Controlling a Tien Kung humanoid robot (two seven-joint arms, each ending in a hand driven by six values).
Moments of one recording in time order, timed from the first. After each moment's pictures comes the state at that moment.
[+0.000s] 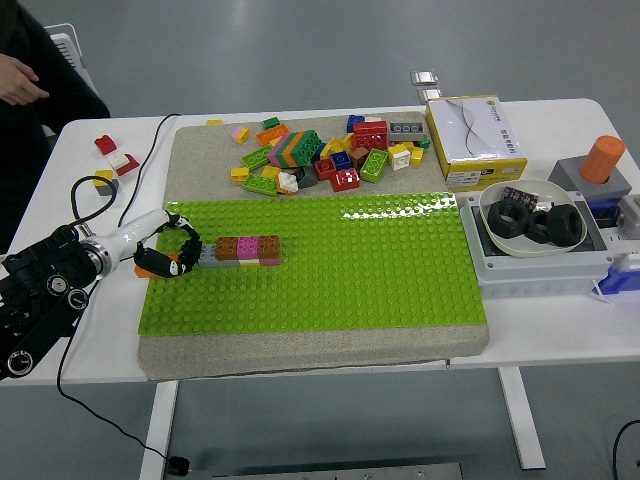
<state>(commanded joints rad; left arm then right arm) -0.59 0.36 -0.87 -0.96 1.65 -0.18 0.09 0.16 -0.11 2.27 0.18 -2.27 -0.01 -0.14</state>
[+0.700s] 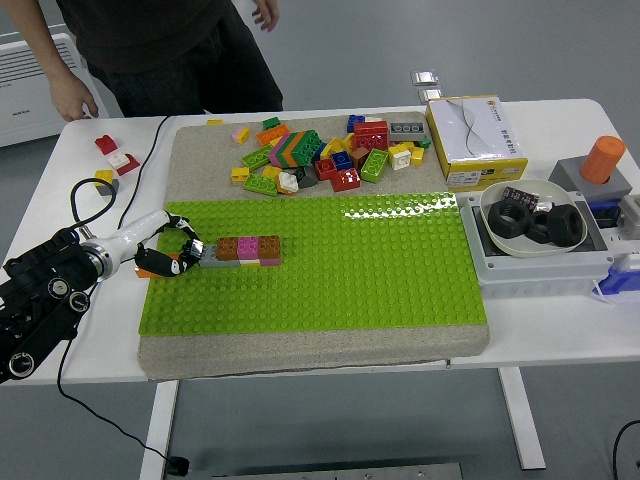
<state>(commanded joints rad) -0.58 0.36 -0.87 -0.97 1.64 -0.17 0.08 0.15 -0.11 2.27 0.18 -2.27 -0.01 -0.14</state>
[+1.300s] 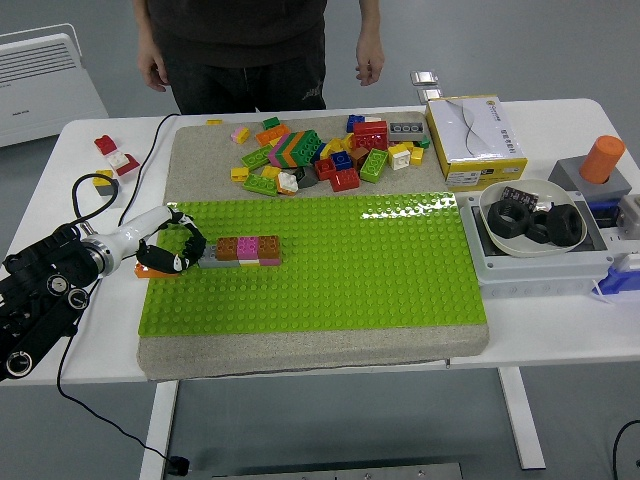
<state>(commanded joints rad) -0.58 0.37 -0.88 -1.00 1.64 -0.18 0.09 0.15 -0.11 2.27 0.18 -2.27 -0.01 -0.14</state>
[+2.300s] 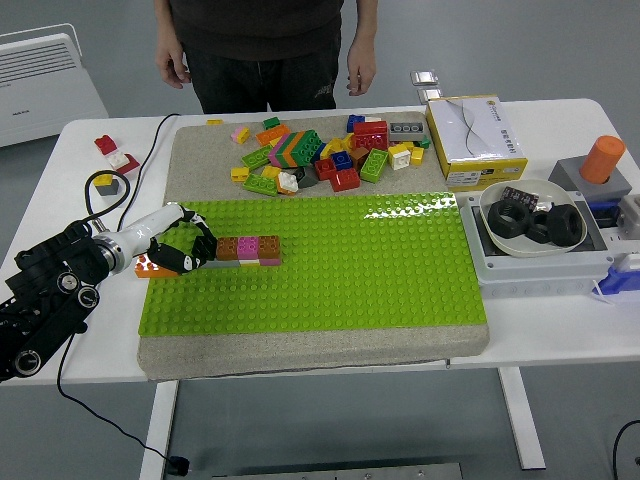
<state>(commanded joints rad) -0.59 0.34 -0.86 -1.01 1.65 -0.18 0.10 0.16 -0.11 2.27 0.18 -2.27 -0.01 -0.13</state>
